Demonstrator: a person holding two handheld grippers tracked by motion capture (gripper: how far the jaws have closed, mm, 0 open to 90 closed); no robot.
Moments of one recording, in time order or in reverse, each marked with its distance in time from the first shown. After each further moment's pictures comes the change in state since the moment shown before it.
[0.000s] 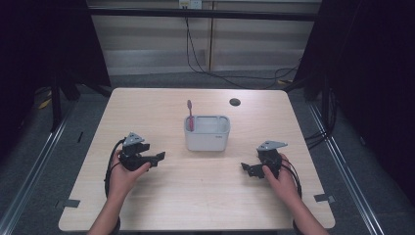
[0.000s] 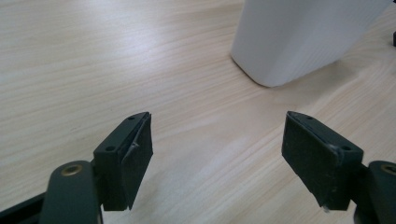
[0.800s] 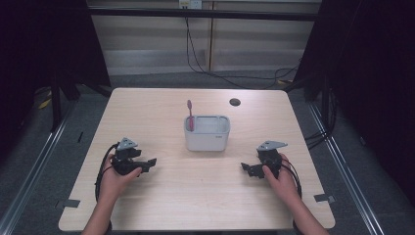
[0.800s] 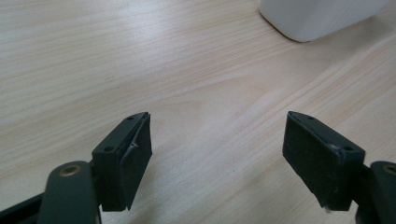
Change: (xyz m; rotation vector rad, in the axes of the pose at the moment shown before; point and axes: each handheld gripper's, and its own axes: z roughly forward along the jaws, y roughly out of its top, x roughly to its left) left arm 0.018 -0.018 -0.008 0.090 0.037 0.021; right arm 0.000 0.000 0.000 0.000 0.000 0.000
